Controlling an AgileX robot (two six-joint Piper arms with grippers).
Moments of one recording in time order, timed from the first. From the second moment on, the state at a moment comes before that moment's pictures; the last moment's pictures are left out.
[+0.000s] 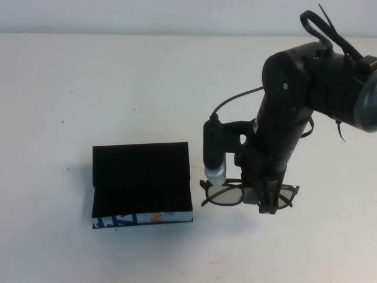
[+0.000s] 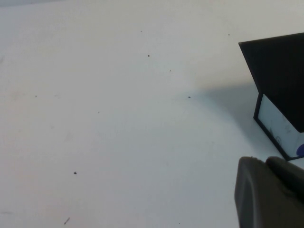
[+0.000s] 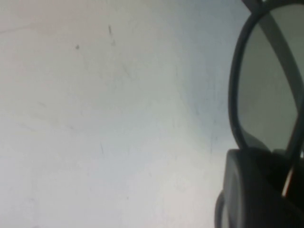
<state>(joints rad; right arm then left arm) 0.59 1.83 -1.47 0.14 1.22 -1.01 -0.13 -0.01 0.03 -0.08 0.37 0.14</state>
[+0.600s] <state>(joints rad) 0.84 2.10 -1.95 0.09 1.22 -0.99 -0.13 -0.01 0.03 -0.08 0.37 0.14</state>
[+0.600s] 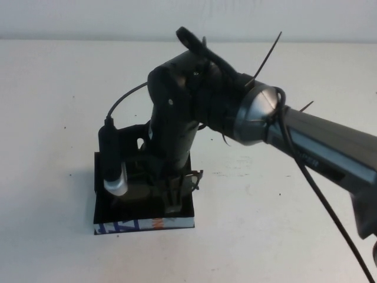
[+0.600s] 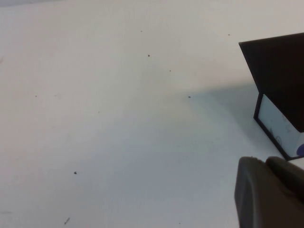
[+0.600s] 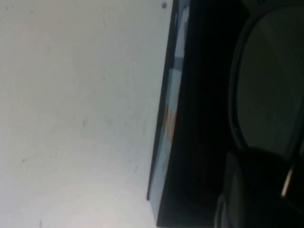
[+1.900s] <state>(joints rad) 0.90 2.24 -2.08 0.06 1.23 -0.86 -0.13 -0.01 0.03 -0.08 0.37 0.14</state>
